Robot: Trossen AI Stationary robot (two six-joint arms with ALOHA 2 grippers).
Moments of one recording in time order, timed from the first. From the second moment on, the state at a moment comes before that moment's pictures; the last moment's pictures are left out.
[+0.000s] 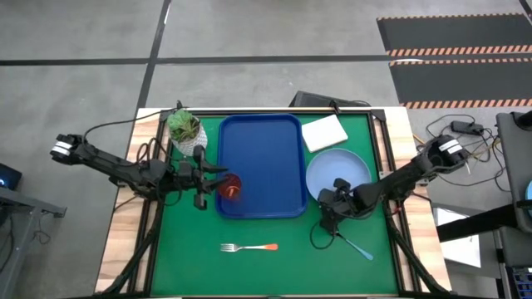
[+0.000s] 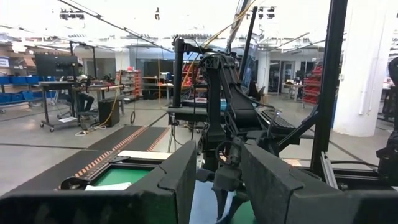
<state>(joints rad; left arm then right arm) -0.28 0.81 0.40 0.65 -0.38 0.04 0.40 1.50 0.63 -0.42 0.32 0.75</state>
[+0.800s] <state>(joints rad) -0.28 0.76 0.40 0.65 -0.39 0.15 0.26 1.53 1.06 -0.75 0.44 0.28</state>
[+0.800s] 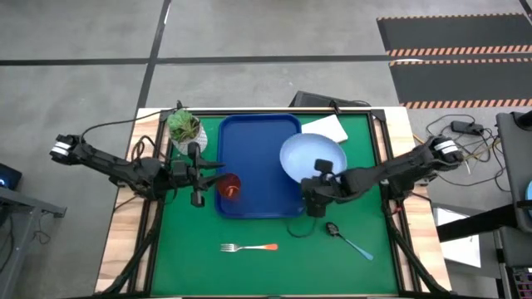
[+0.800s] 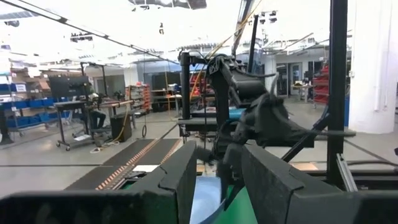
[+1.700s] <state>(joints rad) -0.28 0.70 0.40 0.64 -0.40 0.23 -0.15 1.97 1.25 -0.12 0.13 -0.42</state>
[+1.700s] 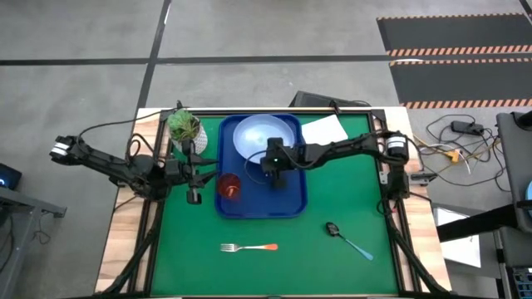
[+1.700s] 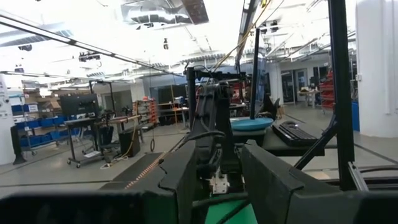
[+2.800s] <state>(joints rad) -0.28 0.71 0.40 0.64 -0.41 0.22 -0.14 1.99 1.40 -0.35 0.06 -0.30</state>
